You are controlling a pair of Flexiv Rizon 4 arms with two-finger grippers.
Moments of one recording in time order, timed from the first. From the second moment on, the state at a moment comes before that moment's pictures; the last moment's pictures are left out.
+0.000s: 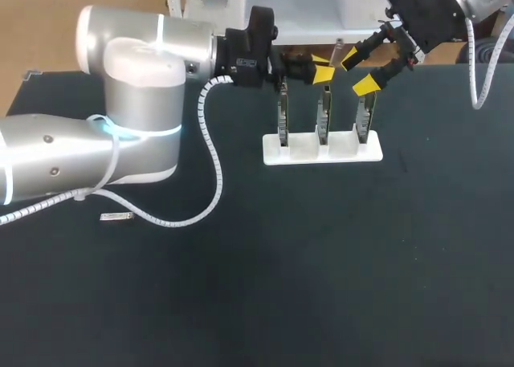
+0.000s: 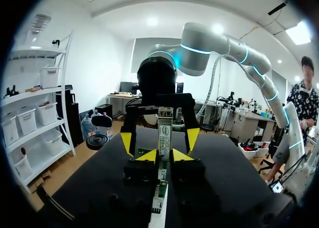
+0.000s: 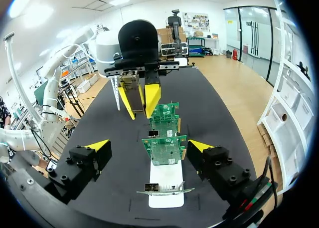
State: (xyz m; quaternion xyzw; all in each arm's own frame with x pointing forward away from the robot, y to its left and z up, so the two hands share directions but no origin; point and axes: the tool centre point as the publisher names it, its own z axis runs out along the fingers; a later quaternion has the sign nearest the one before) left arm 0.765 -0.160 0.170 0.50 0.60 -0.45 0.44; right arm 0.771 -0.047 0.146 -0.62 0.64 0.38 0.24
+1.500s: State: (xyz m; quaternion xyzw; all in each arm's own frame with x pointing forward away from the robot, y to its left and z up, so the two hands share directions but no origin) left arm 0.764 -0.165 0.171 0.51 0.60 -0.45 0.43; right arm 0.771 -0.047 0.146 -0.62 0.64 0.38 0.24
